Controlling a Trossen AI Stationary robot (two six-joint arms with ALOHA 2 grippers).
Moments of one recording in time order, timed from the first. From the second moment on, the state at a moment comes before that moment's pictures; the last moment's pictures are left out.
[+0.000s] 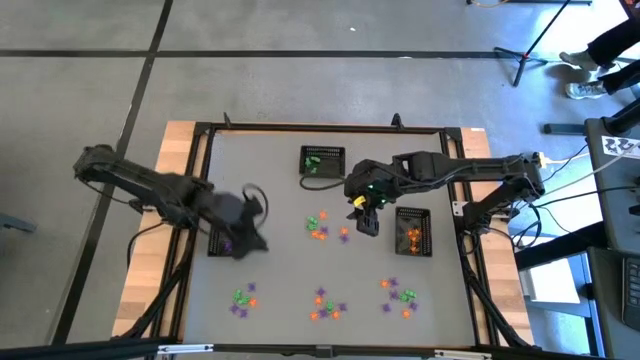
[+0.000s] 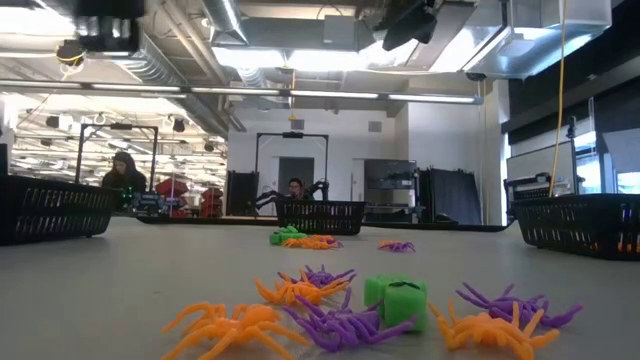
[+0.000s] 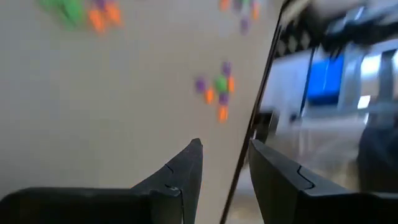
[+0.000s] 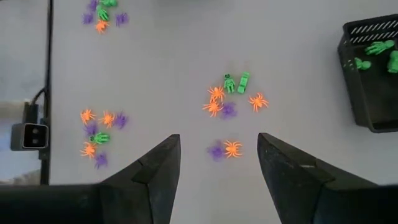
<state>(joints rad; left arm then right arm) -0.32 1.08 0.92 -0.57 0.10 -1.02 0.05 1.57 1.58 -0.97 -0.08 0.19</state>
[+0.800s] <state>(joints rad) -0.83 1.51 0.92 -0.70 0.01 -1.60 0.05 1.57 1.58 -0.94 -0.04 0.20</state>
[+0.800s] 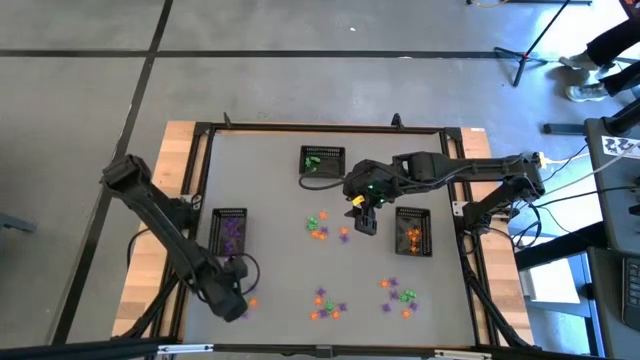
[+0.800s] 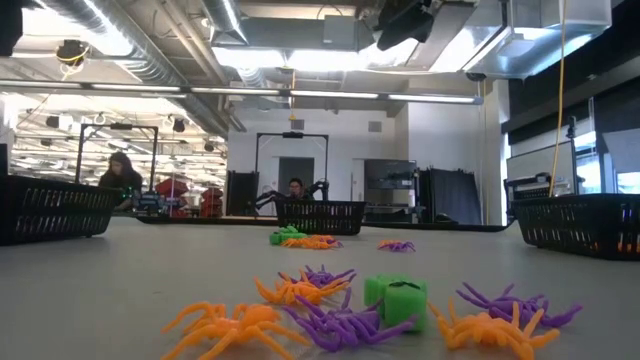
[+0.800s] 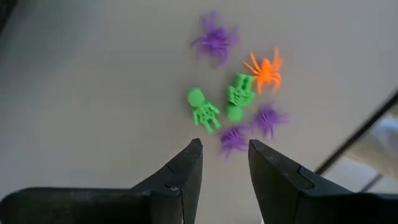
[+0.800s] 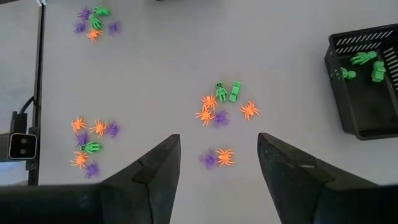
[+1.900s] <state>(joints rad) -0.78 1.64 0.92 -0.69 0.04 -1.72 0.05 1.57 1.58 -1.01 -0.04 0.15</state>
